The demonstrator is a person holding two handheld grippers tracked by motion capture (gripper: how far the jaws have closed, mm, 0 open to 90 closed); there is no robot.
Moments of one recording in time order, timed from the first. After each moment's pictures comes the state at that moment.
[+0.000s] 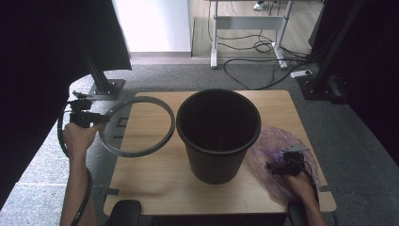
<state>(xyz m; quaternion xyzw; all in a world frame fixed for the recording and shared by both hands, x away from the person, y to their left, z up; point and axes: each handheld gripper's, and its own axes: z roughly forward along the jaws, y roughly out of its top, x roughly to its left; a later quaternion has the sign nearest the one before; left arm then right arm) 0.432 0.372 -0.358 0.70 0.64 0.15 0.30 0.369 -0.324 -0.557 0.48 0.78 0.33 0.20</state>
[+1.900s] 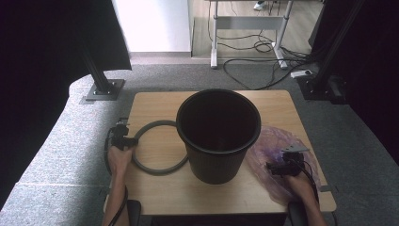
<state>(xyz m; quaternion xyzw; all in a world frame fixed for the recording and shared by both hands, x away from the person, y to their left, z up) 0.456 0.315 -0.524 0.71 0.63 0.16 0.27 0.368 -0.324 -0.557 0.48 0.78 0.33 0.20</state>
